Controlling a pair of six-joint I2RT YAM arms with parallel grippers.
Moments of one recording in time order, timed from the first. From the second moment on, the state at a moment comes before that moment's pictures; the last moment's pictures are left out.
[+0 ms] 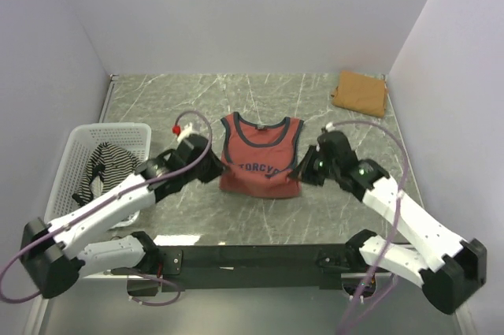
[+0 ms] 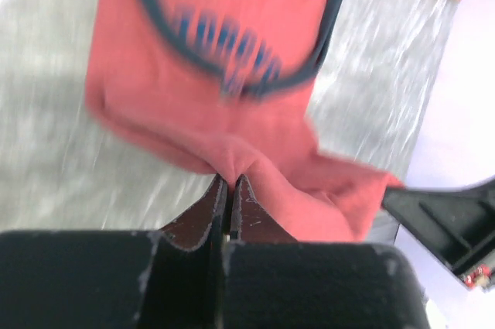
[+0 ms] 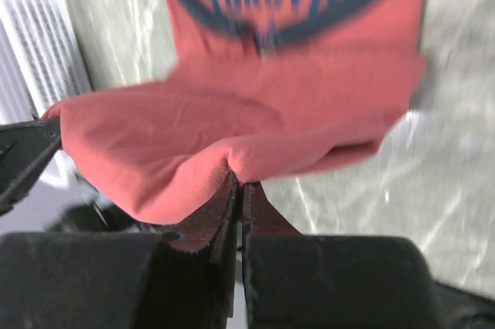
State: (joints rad) left arm -0.80 1.05 0.86 -0.53 -0.18 -1.18; right arm 0.58 0.96 0.80 -0.64 -0.12 0.93
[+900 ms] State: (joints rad) left arm -0.31 1.75 1.22 -0.17 0.06 -0.96; right arm 0.23 1.66 1.23 -0.45 -0.15 0.67
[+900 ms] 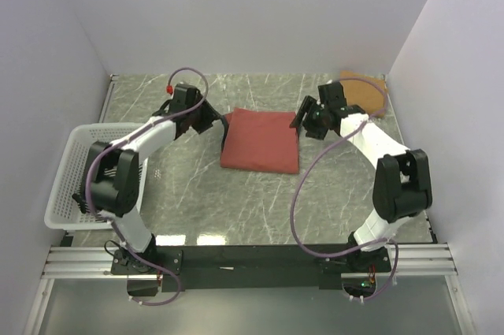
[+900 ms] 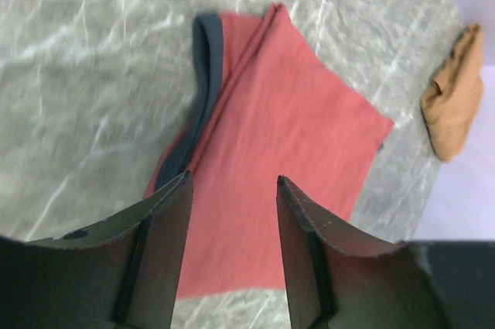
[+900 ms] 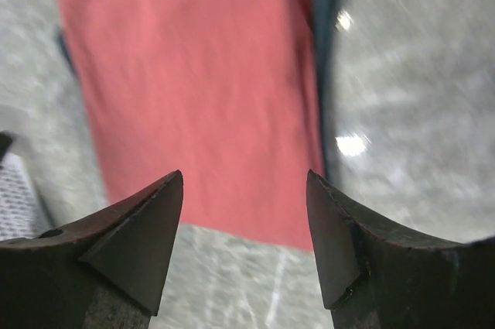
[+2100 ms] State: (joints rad) left arm -0.35 1.51 0.99 -0.21 0.13 -0.88; right arm 0.19 1.51 1.01 -0.21 -0.13 0.60
